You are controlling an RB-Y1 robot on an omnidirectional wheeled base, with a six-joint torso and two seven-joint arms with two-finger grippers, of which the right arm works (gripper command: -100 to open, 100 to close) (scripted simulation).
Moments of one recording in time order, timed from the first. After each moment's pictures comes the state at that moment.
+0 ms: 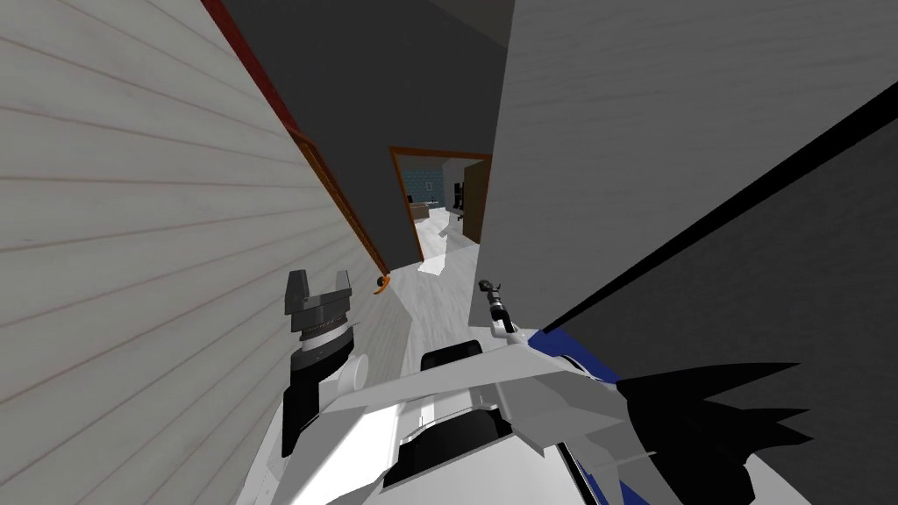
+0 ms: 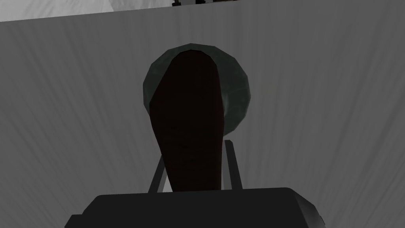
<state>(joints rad) -0.11 -0.11 -0.14 -0.66 -0.21 -0.78 0.05</state>
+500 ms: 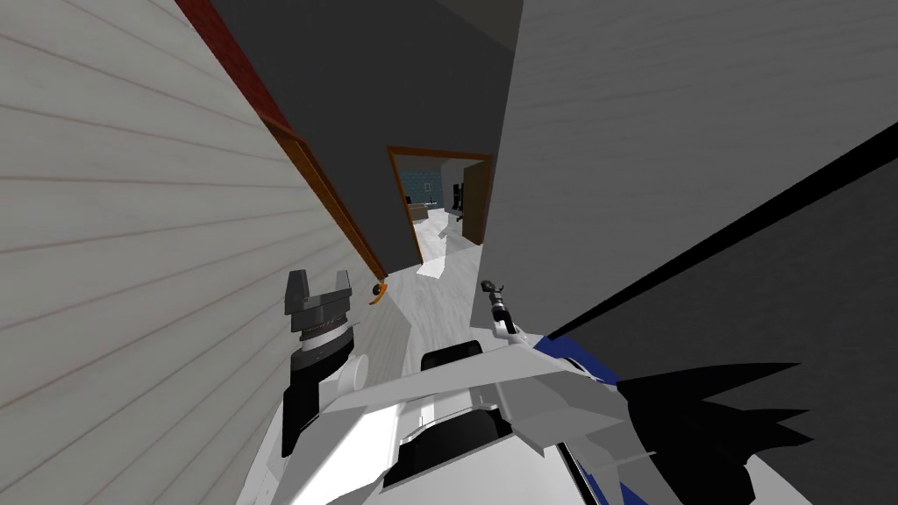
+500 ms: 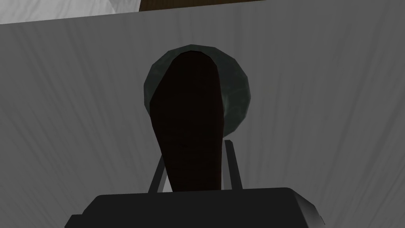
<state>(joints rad) -0.10 -0.12 -0.16 -0.66 -0.23 -0.78 0.06</state>
